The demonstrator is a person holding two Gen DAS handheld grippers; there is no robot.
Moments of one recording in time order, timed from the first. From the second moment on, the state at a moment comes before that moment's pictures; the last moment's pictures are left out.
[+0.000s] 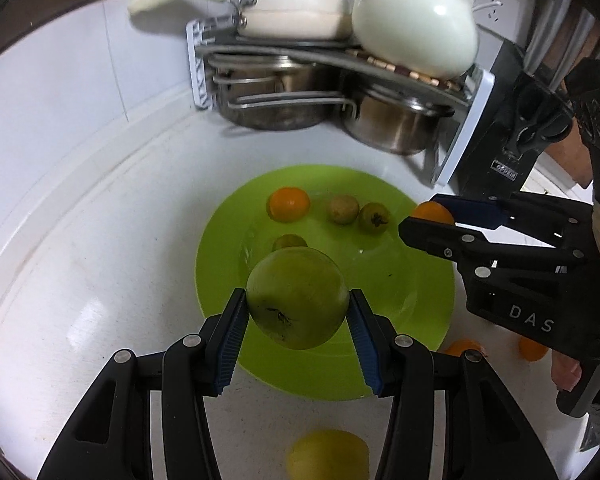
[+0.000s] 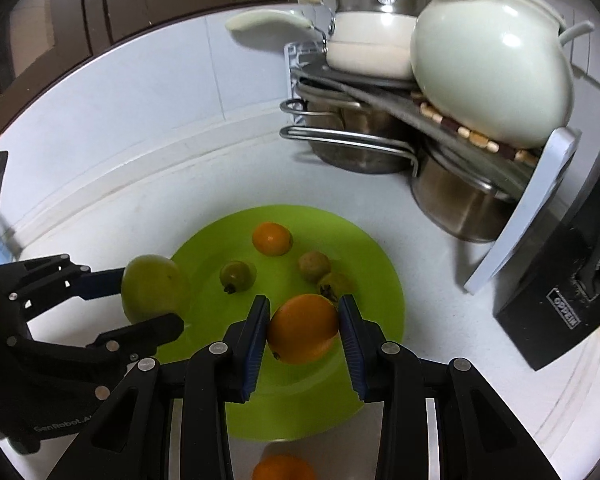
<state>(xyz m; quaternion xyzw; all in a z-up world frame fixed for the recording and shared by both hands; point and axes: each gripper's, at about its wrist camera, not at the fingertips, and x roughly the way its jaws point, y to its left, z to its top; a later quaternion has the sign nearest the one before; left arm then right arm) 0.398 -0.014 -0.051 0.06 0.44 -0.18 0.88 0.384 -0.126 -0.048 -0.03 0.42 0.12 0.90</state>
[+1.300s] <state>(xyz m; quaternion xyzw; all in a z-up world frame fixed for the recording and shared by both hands) 0.352 -0.008 -0.007 0.05 0.37 -0.16 0.91 0.333 -0.136 -0.015 -0.03 0.36 0.07 0.93</state>
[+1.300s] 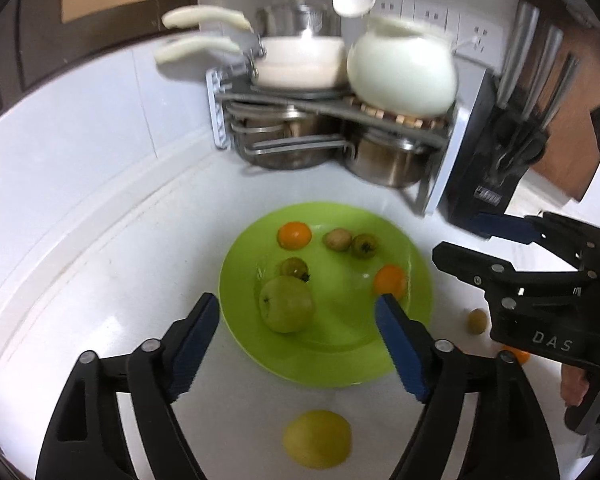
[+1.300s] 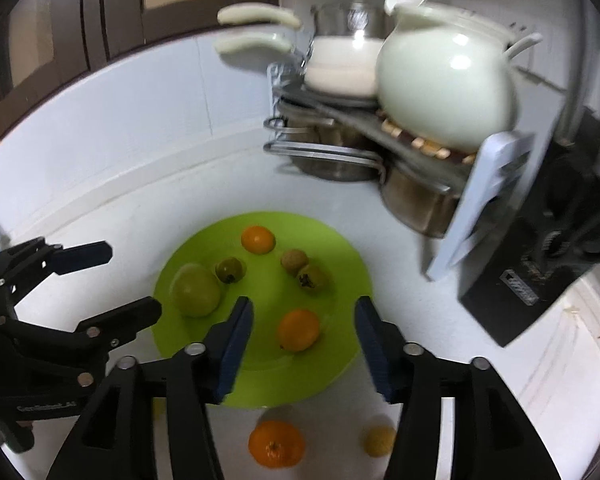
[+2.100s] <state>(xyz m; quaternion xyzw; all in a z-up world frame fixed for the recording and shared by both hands) 0.263 -0.039 0.023 0.06 0.30 -0.17 0.94 0.215 -0.176 0.015 -0.03 0.30 -0.03 0.95</state>
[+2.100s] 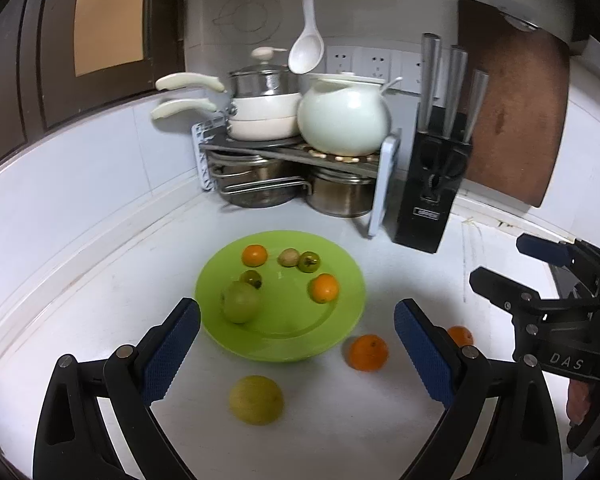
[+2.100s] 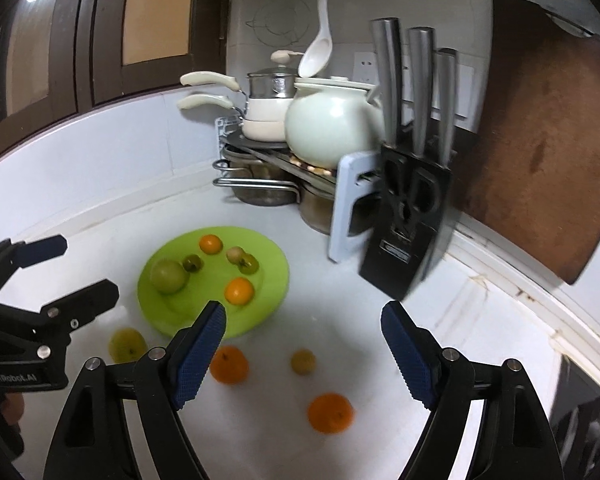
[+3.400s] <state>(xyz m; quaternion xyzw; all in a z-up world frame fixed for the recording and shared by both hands) 0.279 -0.099 -0.075 0.10 0.37 -0.23 0.89 0.214 -0.226 -0.080 0.05 0.43 -0.02 0.90</state>
